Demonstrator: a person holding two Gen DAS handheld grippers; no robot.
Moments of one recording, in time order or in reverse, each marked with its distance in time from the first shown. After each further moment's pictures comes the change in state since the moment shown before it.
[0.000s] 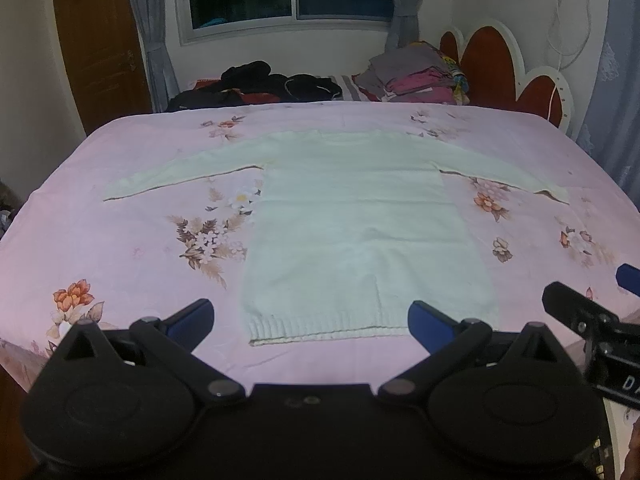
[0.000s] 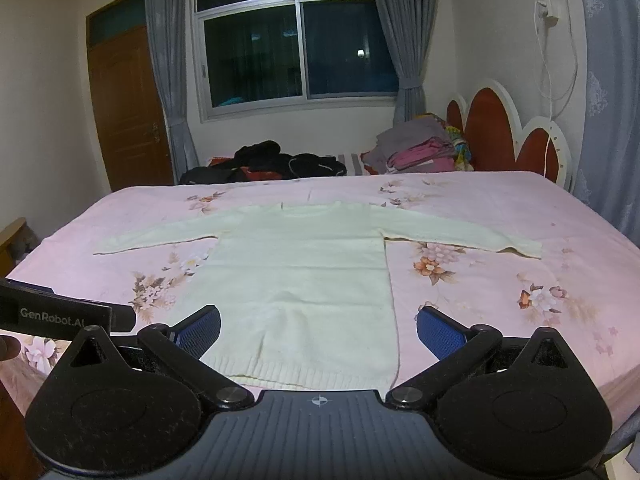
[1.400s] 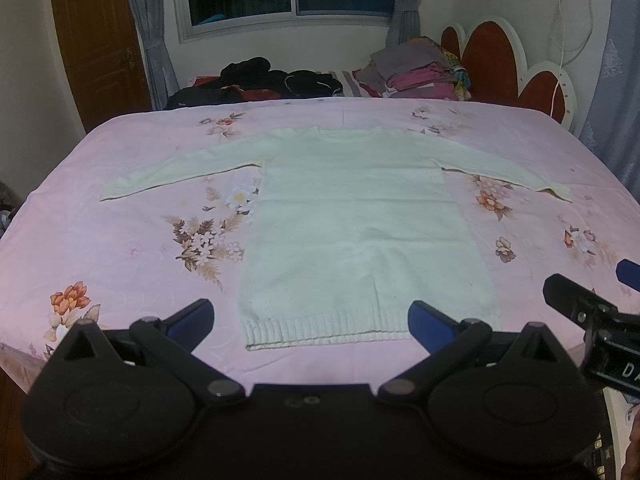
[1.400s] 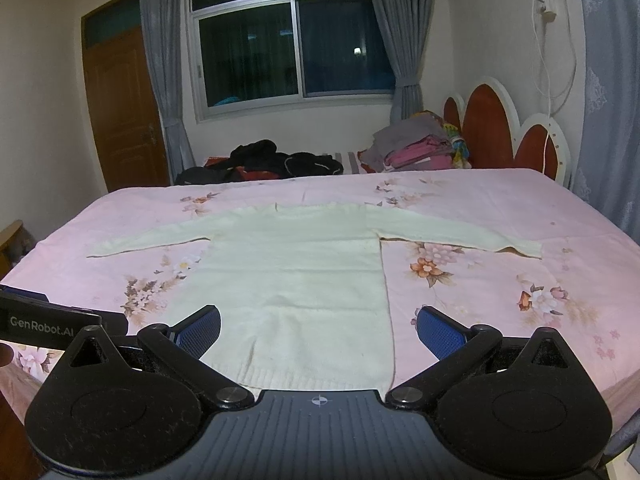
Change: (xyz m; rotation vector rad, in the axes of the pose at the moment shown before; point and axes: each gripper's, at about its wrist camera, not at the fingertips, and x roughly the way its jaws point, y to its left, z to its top) left arm 0.013 -0.002 0.007 0.001 0.015 0.003; right arm 0.012 -0.010 0.001 0.012 0.002 -0.004
